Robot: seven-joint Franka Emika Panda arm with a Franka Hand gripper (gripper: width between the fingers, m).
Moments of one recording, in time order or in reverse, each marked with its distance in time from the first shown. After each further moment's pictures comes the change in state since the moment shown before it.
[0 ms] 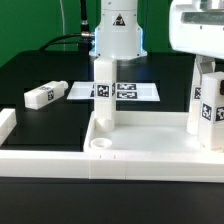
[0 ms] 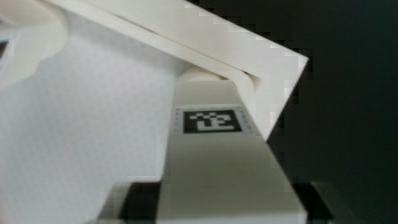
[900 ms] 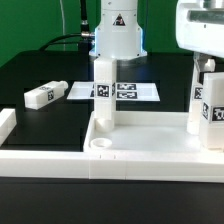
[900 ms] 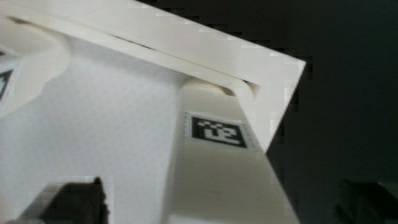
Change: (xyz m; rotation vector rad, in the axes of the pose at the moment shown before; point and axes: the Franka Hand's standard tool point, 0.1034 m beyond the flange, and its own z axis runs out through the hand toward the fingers) arm -0.004 -0.002 -0.001 -0.011 0.005 -0.149
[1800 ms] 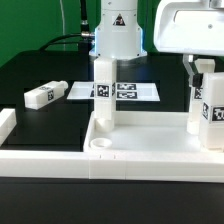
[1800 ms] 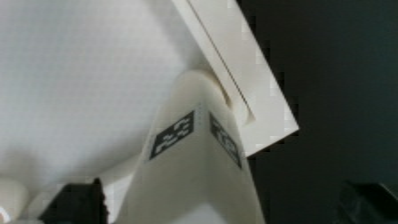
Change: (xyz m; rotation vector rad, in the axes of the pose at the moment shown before) arm -0.003 -0.001 0.000 -0.018 0.020 -0.705
